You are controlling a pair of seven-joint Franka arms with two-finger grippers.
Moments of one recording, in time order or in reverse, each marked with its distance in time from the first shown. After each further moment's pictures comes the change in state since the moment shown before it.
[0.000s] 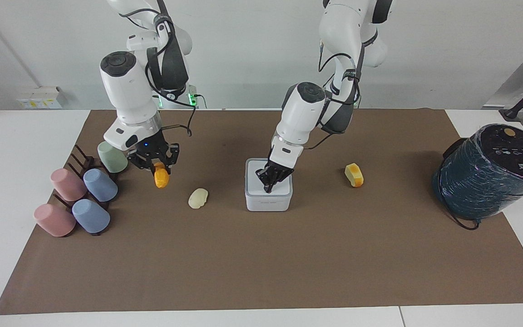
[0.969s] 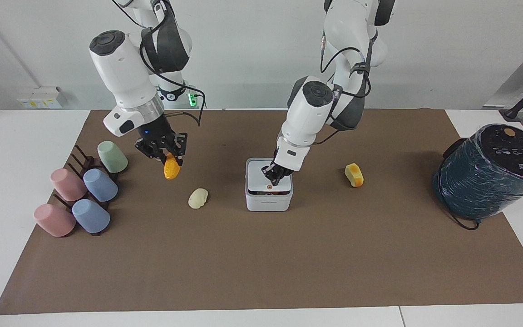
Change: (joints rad) left arm 0.079 0.019 0.018 0.260 0.000 -0.465 0.000; right arm 0.013 -0.019 0.015 0.036 0.209 0.018 0.175
